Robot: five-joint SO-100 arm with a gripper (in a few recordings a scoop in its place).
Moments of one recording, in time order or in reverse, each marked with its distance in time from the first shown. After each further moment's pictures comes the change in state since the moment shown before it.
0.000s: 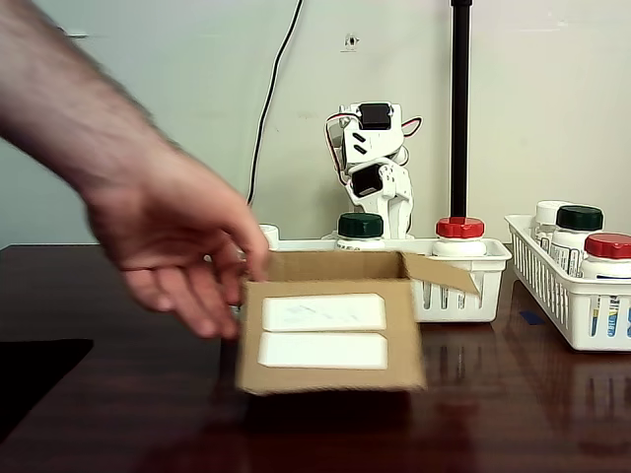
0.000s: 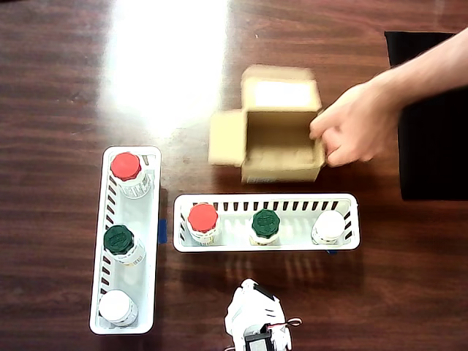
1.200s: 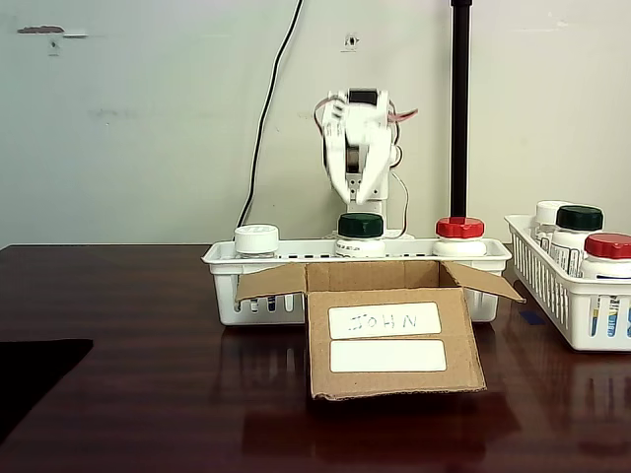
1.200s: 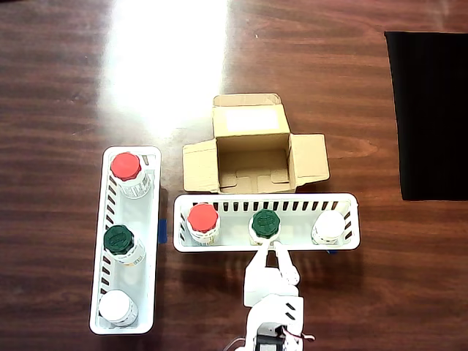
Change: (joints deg) arm 12.6 0.0 -12.0 -13.9 43.6
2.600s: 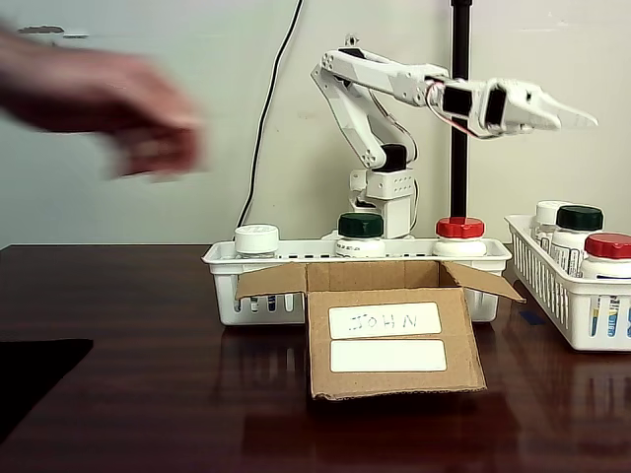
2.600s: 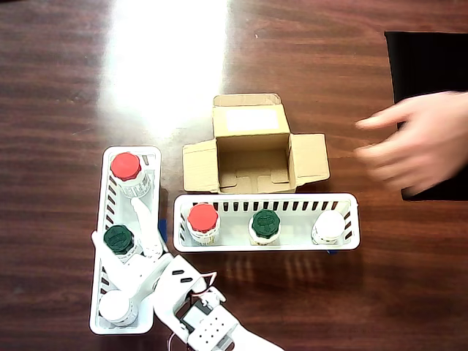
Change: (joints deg) arm -53.5 -57.7 -12.4 -63.5 1.1
